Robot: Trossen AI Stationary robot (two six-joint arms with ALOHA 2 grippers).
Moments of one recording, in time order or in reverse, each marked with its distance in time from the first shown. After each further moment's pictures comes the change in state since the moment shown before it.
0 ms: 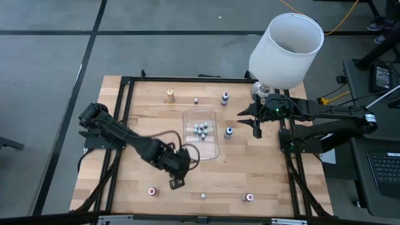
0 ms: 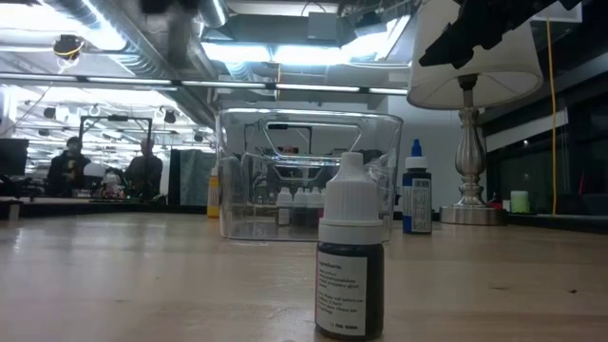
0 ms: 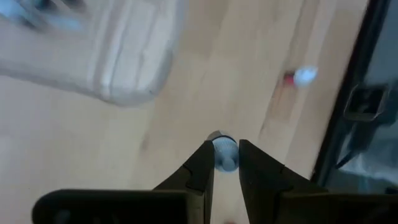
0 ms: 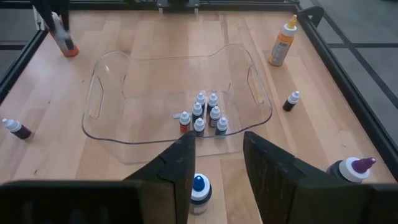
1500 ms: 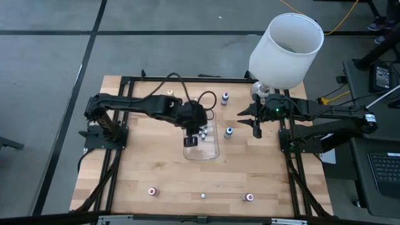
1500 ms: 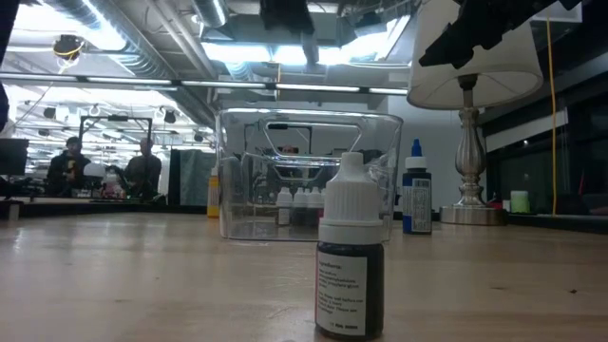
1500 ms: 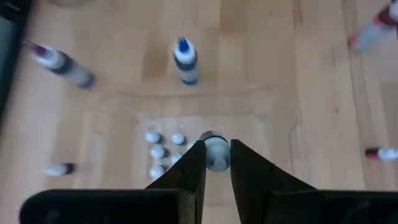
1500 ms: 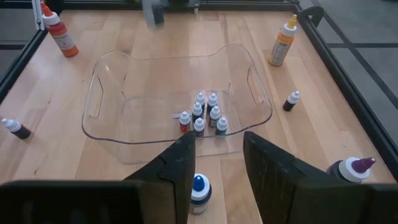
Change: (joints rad) left arm 0.418 -0.002 0.214 0.016 0.020 0.746; right arm 0.000 0.000 0.000 0.000 0.000 -0.001
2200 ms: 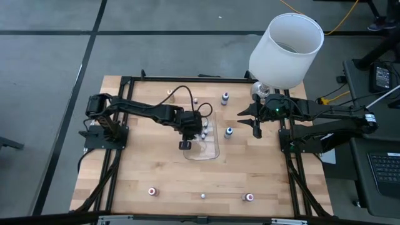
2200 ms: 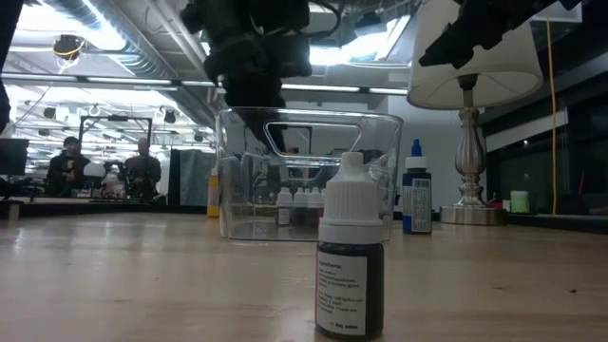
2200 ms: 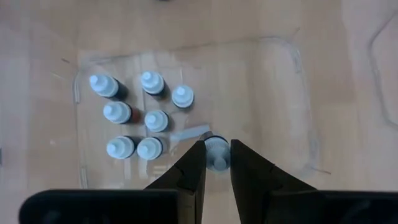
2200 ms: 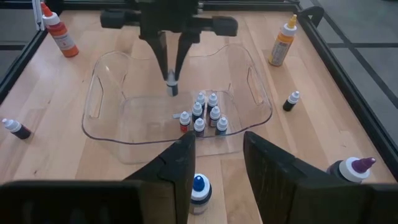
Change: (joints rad) left arm 0.083 0.002 -0.507 0.392 0.162 0.145; right arm 0.000 0.000 0.000 0.000 0.000 0.000
